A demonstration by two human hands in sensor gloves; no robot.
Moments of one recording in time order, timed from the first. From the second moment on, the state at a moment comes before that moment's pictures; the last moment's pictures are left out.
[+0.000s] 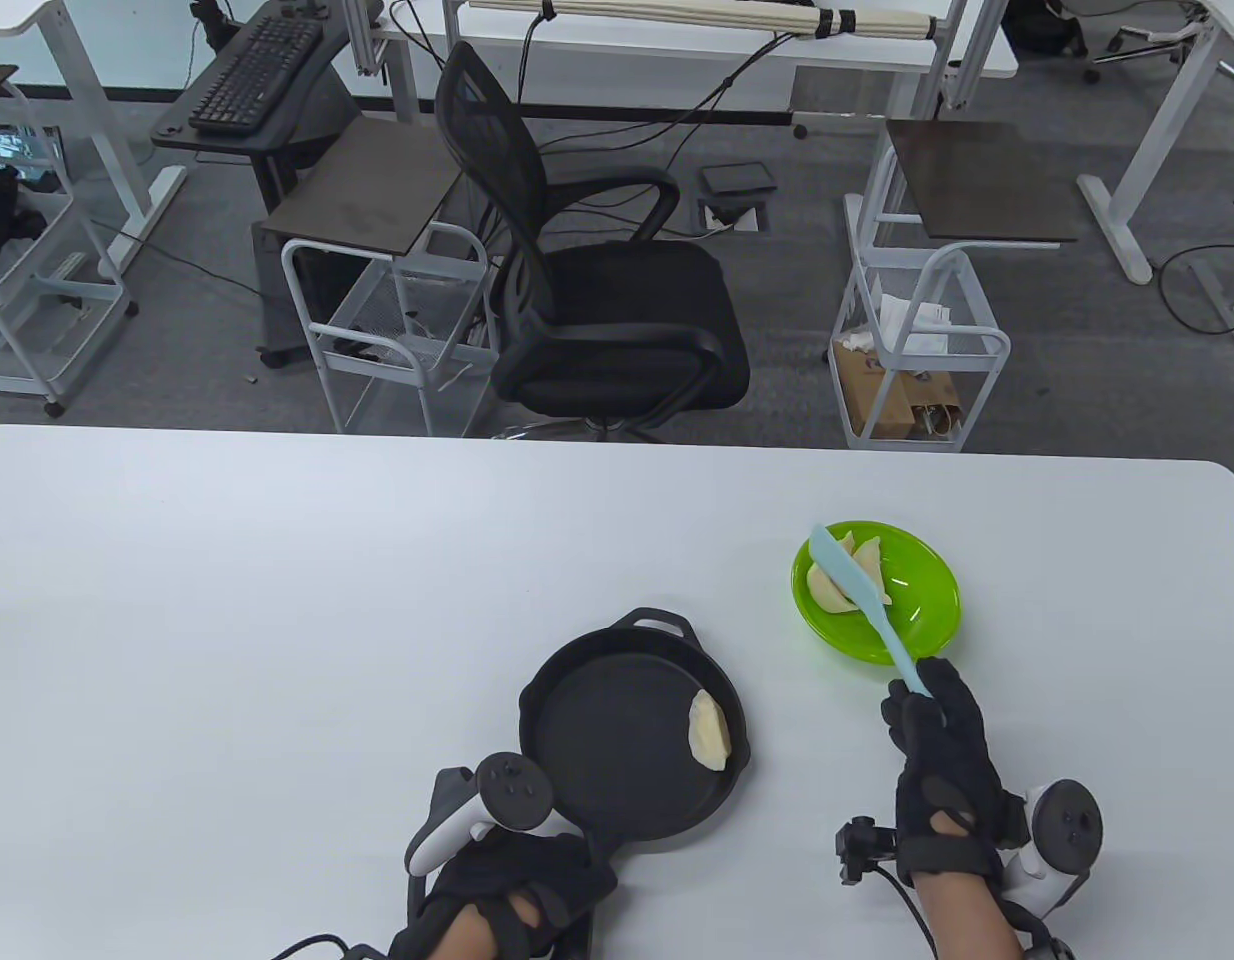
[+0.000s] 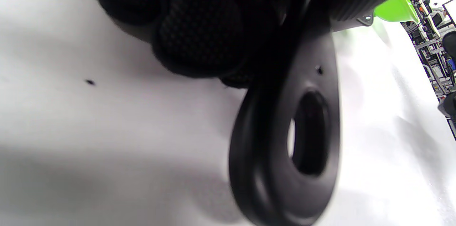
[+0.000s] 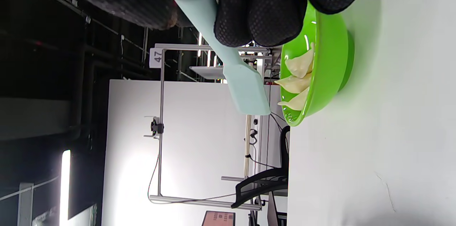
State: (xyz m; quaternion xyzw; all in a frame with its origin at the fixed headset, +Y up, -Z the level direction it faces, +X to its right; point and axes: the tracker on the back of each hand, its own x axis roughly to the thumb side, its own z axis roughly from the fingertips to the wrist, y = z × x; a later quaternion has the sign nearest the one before) left_hand -0.131 -0.783 -0.264 -0.43 -0.07 0.28 0.86; right_hand 0.279 -0.758 -0.280 -0.10 -0.16 0.68 0.71
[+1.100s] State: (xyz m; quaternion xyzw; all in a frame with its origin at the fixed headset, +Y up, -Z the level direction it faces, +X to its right) left_hand -0.131 -0.783 -0.264 -0.43 -0.07 0.28 0.86; right_hand 0.258 -0.697 -0.251 0.01 -0.23 0.84 0.49
